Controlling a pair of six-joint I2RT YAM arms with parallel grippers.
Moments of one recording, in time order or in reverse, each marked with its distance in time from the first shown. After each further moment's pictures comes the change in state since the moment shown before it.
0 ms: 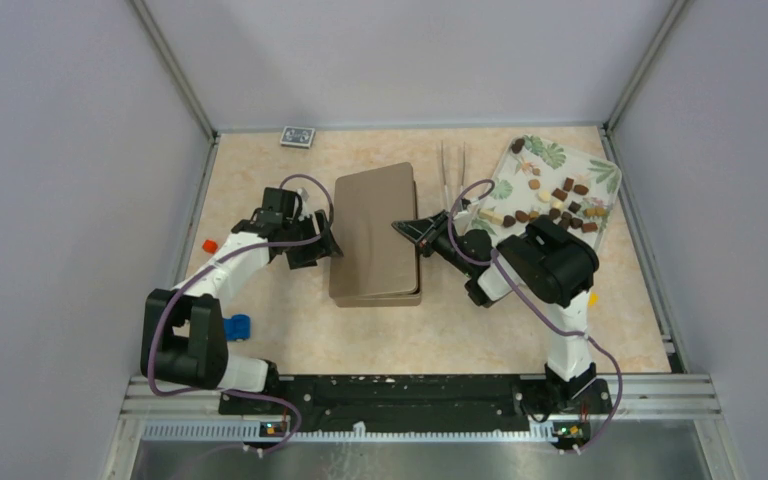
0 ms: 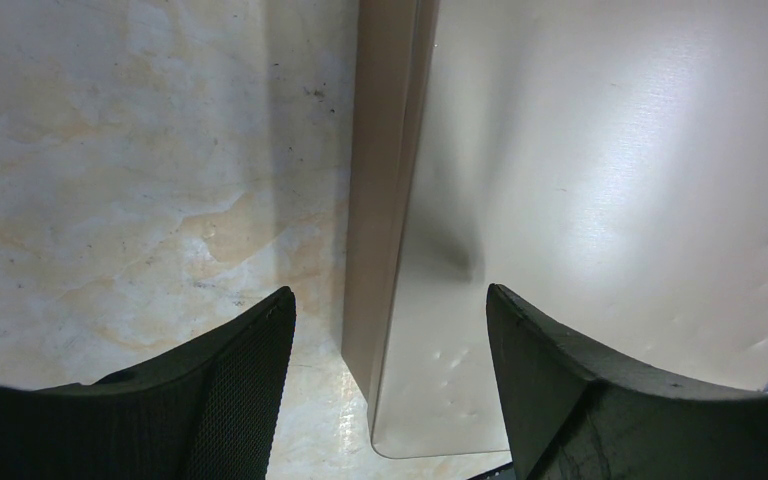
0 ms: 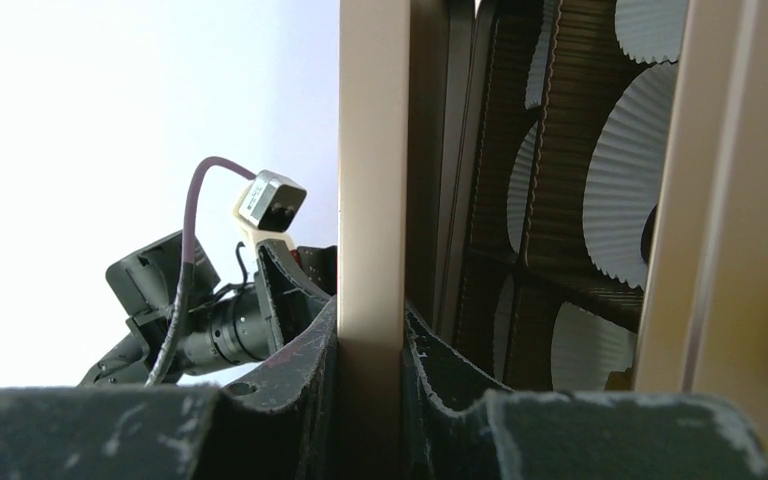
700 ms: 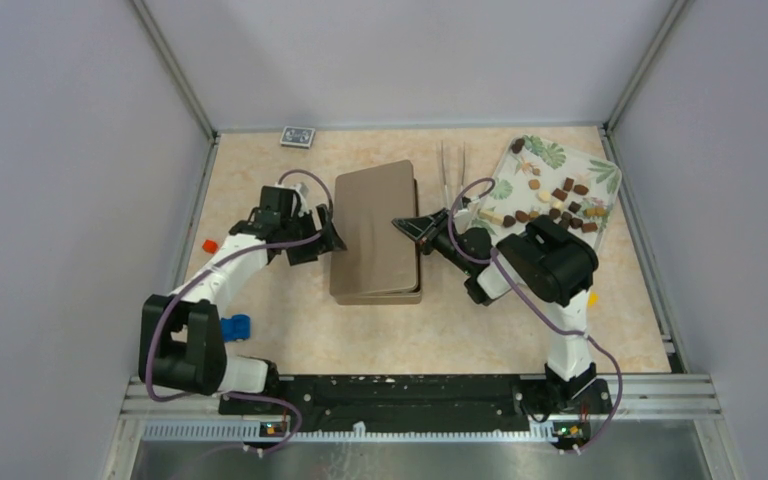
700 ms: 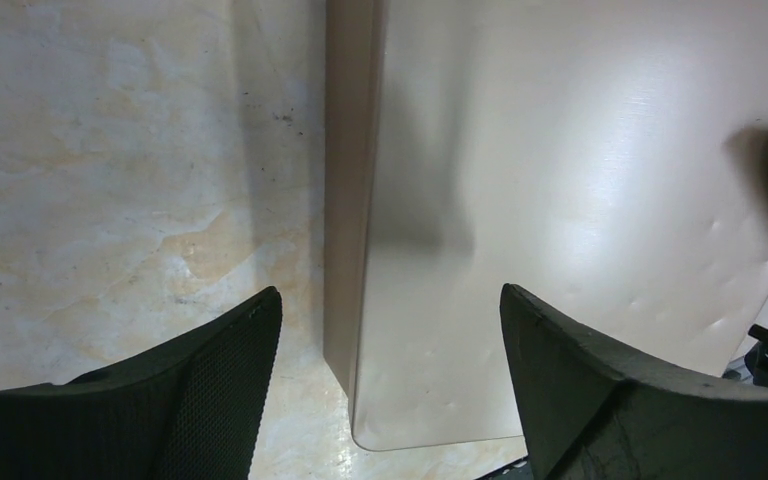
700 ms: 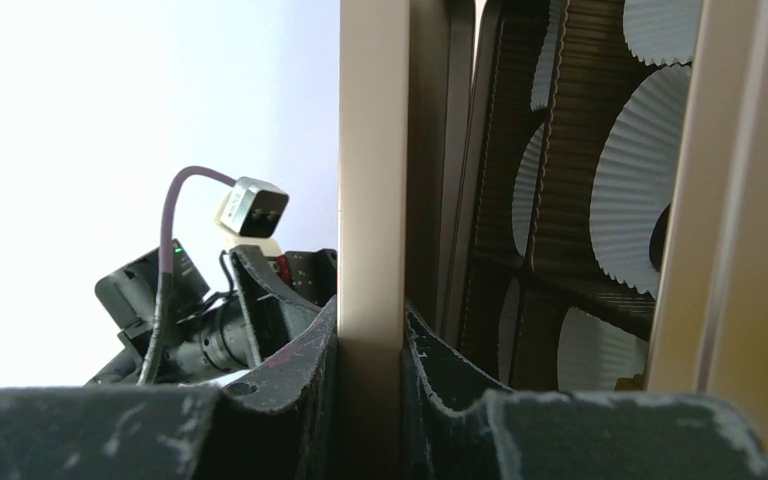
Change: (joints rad) left arm 0.000 -0.043 0.000 0.034 0.019 -0.007; right arm -0.006 0.007 0.017 -0.002 0.002 0.008
